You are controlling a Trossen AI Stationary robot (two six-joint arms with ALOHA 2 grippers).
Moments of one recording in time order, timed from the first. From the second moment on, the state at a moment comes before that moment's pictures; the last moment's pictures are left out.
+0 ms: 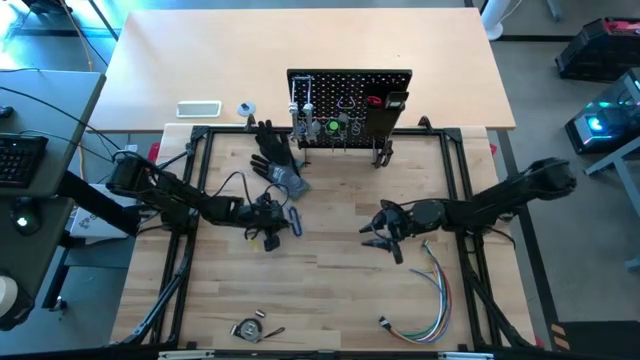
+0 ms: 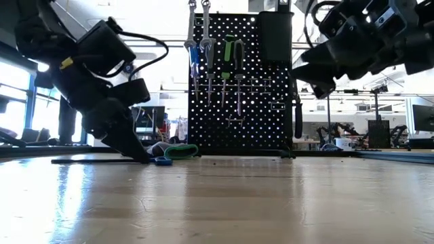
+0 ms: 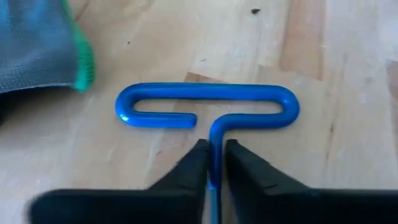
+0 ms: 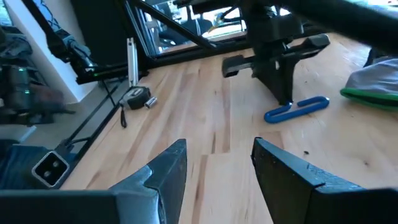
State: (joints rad) left arm -0.07 1.55 0.38 0.32 -0.18 -0.28; right arm 0.19 1.26 0.29 0.73 -0.01 0.25
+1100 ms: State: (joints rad) left arm -0.14 1.48 0.38 0.32 -0.11 -0.19; right arm 0.11 1.92 0.70 0.85 -0.06 0.20
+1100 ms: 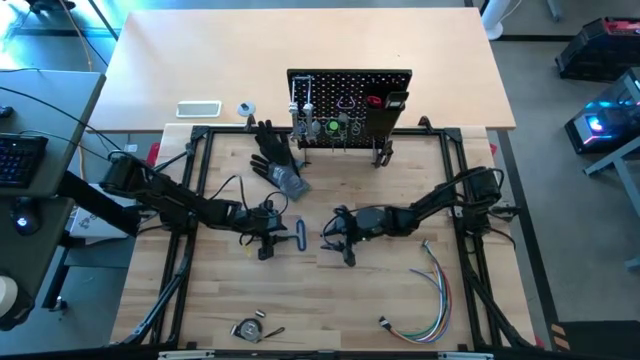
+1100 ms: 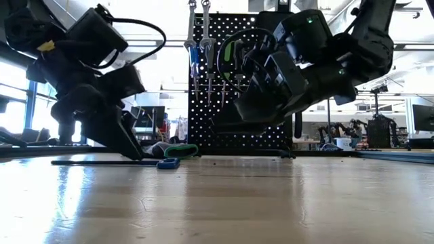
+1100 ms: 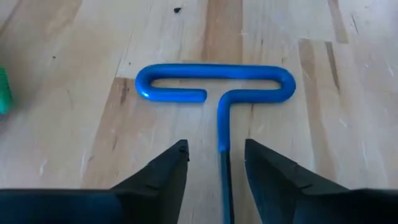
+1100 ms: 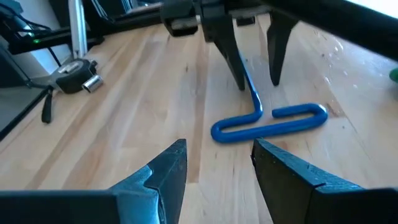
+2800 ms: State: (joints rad) left arm -0.20 1.71 0.43 0.71 -0.31 0.03; right arm 0.01 2.12 0.92 0.68 -0.13 0.60
